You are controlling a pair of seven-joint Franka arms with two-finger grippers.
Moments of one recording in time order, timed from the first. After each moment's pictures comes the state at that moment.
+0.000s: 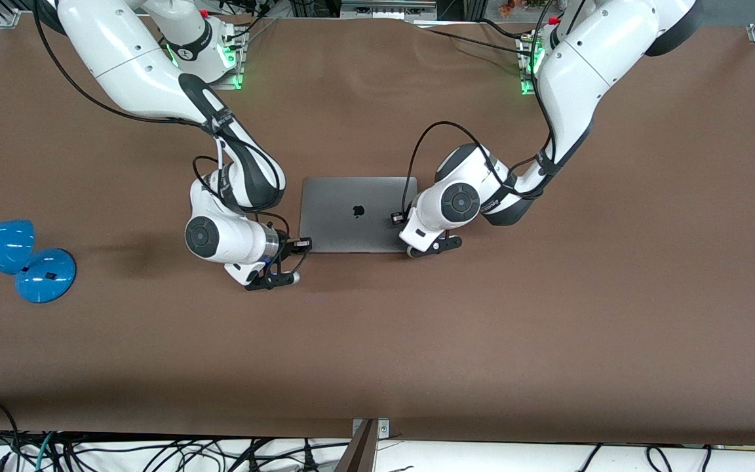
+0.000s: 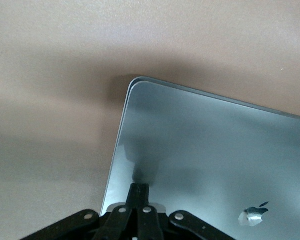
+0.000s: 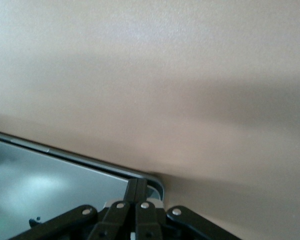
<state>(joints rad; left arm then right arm) -0.14 0.81 -0.57 -1.65 0.07 2.25 -0.92 0.17 0.76 0.30 -1.64 0.21 2.31 0.12</state>
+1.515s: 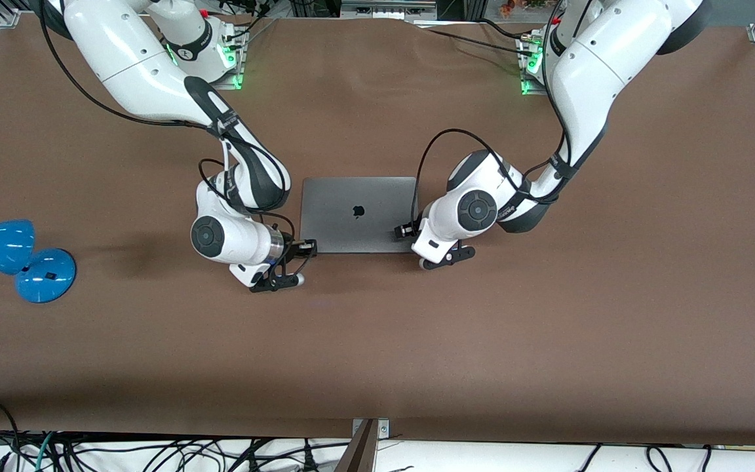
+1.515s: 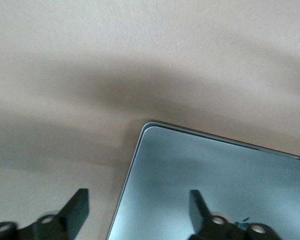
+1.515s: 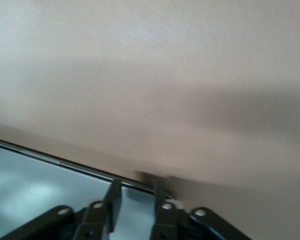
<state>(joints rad) -0.11 0.77 -0.56 -1.61 0.07 2.21 -0.91 0.19 0.77 0.30 -1.60 0.18 2.33 0.13</state>
